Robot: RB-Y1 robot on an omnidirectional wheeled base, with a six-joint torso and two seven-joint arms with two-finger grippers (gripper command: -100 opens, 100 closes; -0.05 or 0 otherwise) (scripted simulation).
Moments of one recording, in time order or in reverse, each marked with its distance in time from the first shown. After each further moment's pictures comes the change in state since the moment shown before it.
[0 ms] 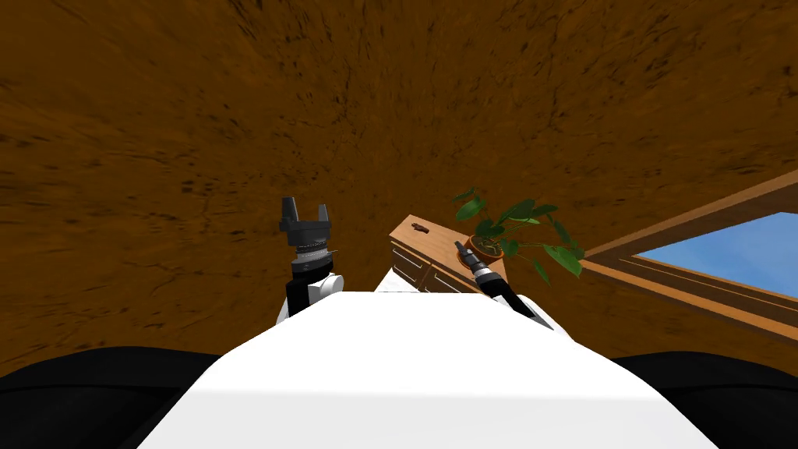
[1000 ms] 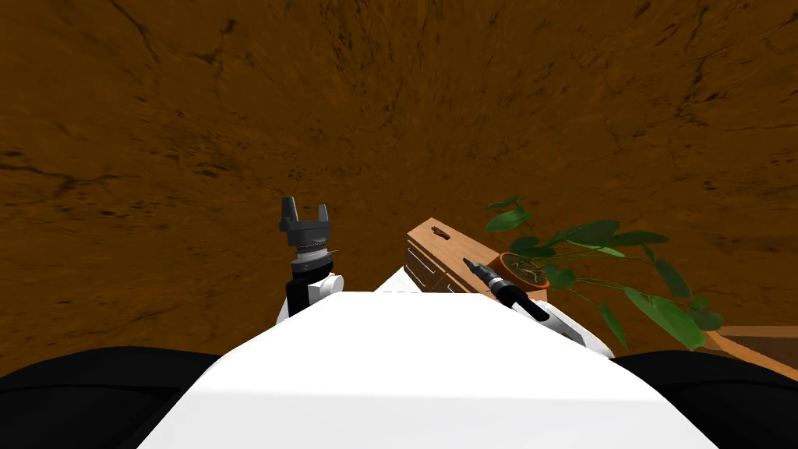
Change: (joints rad) left arm 0.000 0.000 0.000 0.000 0.000 0.000 0.000; right arm 0.054 -0.201 -0.008 0.119 0.003 0.223 0.169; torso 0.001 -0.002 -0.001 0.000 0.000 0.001
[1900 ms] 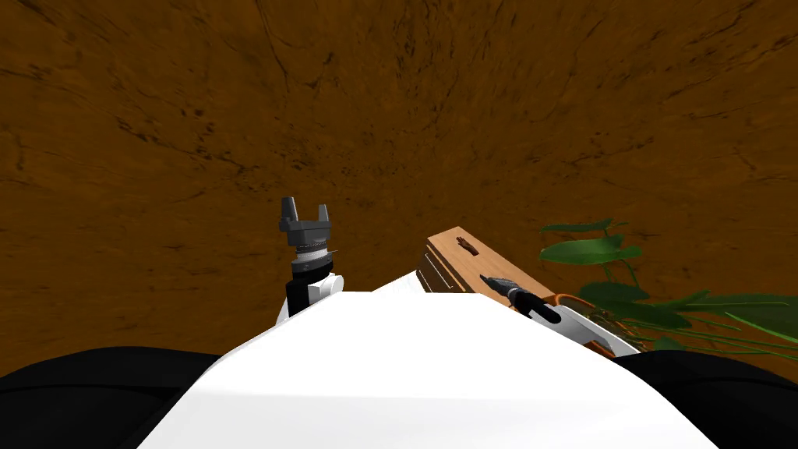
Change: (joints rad) left arm 0.000 0.000 0.000 0.000 0.000 0.000 0.000; right arm 0.042 -0.156 0.006 0.111 0.042 0.220 0.167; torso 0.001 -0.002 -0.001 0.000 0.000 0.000
